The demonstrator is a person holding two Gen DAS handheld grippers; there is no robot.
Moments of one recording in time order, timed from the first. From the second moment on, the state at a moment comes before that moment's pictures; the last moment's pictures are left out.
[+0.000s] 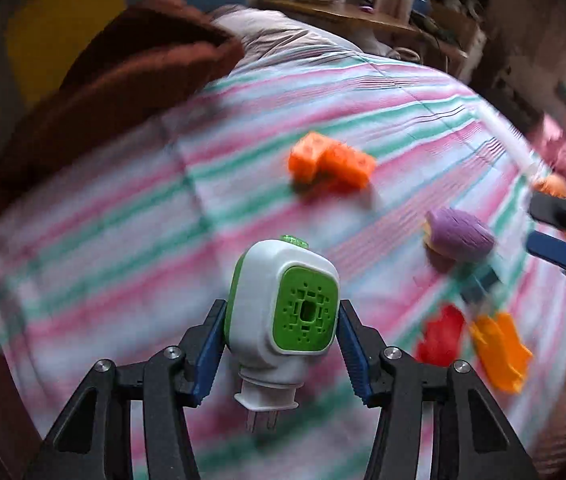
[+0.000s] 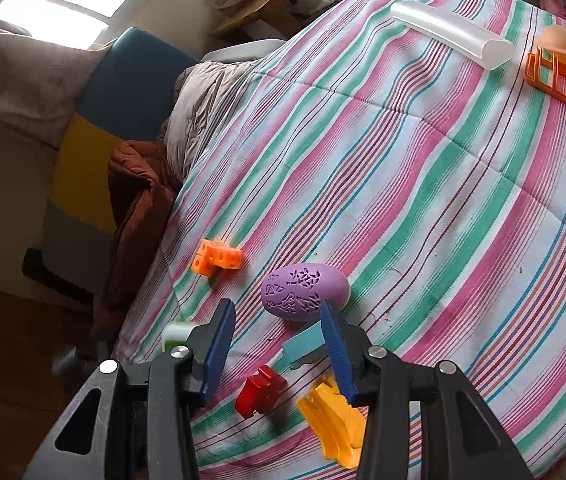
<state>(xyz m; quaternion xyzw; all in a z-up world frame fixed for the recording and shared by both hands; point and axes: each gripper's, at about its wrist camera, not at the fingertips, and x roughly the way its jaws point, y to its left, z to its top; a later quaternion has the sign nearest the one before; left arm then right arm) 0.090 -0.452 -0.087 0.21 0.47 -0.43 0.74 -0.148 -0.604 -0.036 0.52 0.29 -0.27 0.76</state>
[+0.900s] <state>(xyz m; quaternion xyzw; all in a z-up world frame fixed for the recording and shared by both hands) -0.016 -0.341 -0.069 0.21 0.45 -0.42 0.76 -0.155 -0.619 -0.061 0.54 0.31 -0.28 0.72</state>
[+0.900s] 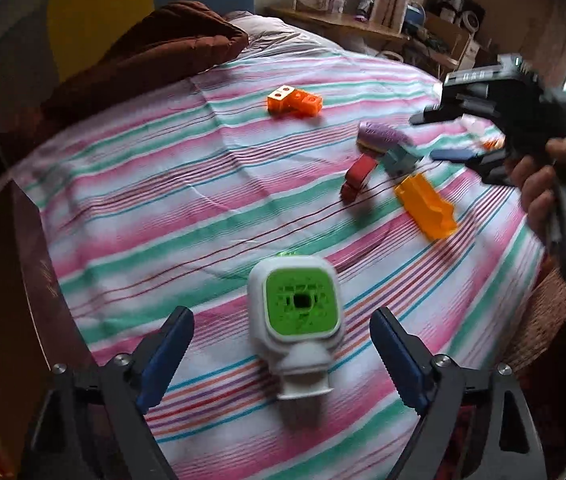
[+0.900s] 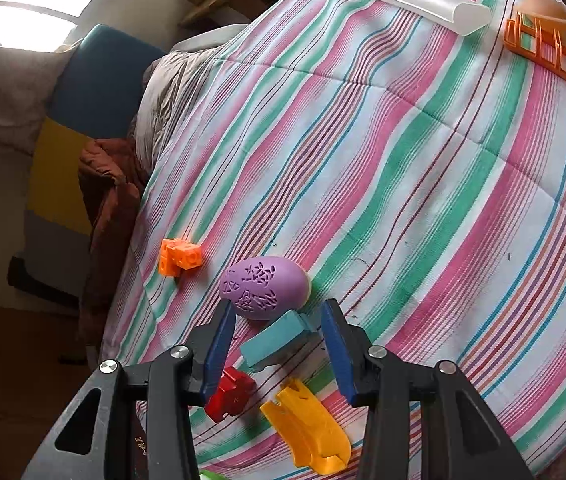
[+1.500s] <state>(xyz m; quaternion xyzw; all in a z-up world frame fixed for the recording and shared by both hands) -0.032 -0.327 -0.092 0.21 0.47 -0.42 0.75 -0.146 -0.620 -0.070 0.54 0.35 -0.27 0.71</state>
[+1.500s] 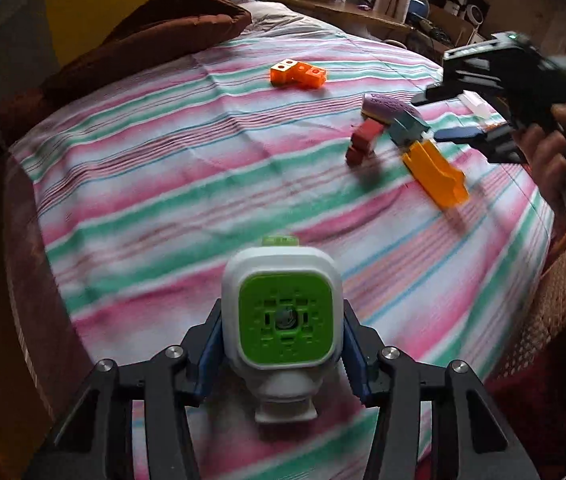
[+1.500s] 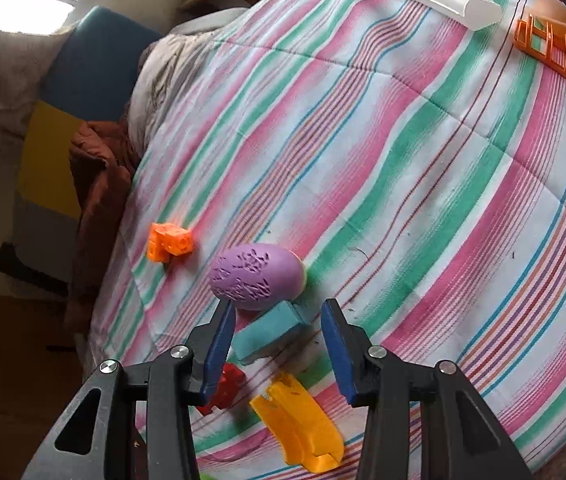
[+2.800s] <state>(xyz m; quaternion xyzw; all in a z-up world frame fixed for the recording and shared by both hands) -0.049 -0.267 -0.044 0.16 0.42 -0.45 0.77 -0.092 -0.536 -0.074 0.27 0.55 -0.19 0.77</state>
